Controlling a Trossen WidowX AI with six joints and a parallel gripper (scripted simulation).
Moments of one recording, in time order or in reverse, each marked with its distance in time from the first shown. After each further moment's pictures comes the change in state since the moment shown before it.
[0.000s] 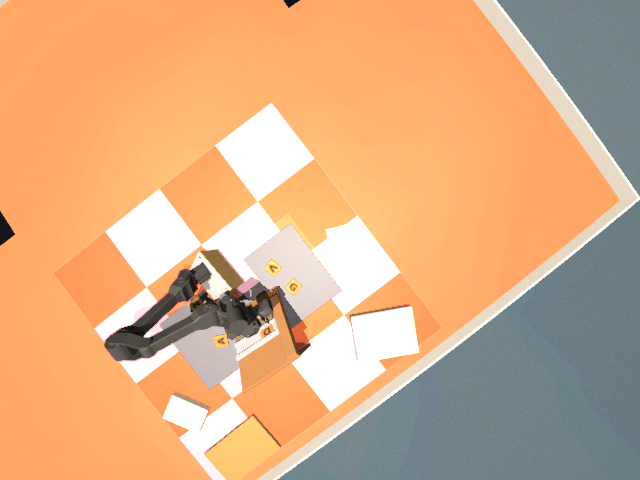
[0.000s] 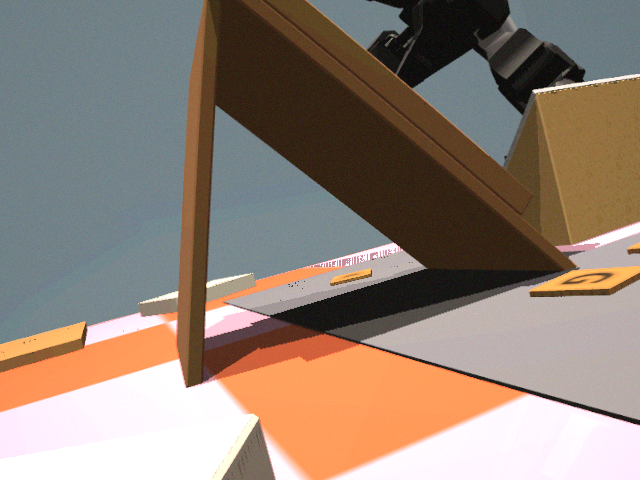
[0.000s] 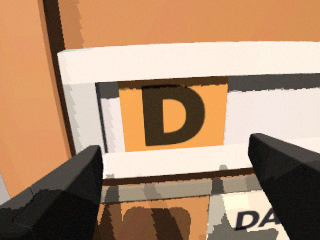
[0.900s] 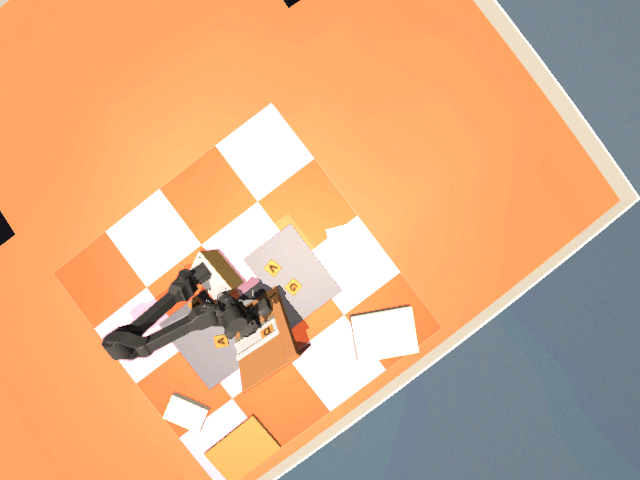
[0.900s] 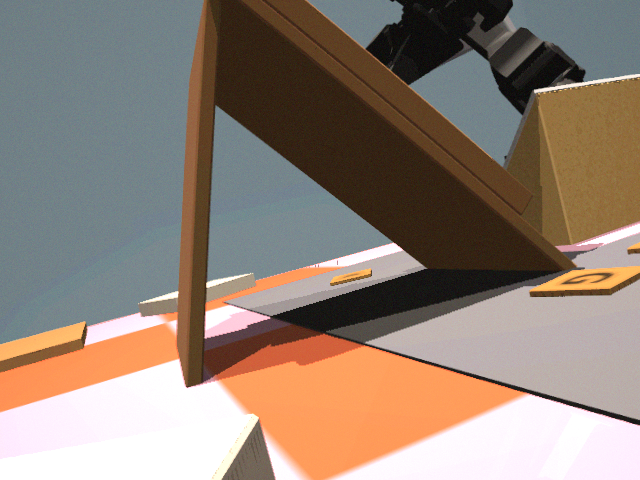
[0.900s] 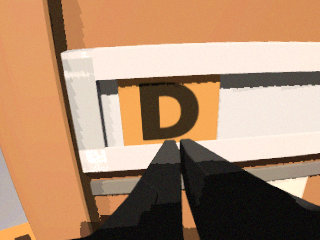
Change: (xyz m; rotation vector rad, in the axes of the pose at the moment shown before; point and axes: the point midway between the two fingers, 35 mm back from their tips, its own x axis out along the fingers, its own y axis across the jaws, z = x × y) arm -0.009 -0.001 0.001 0.000 0.000 0.000
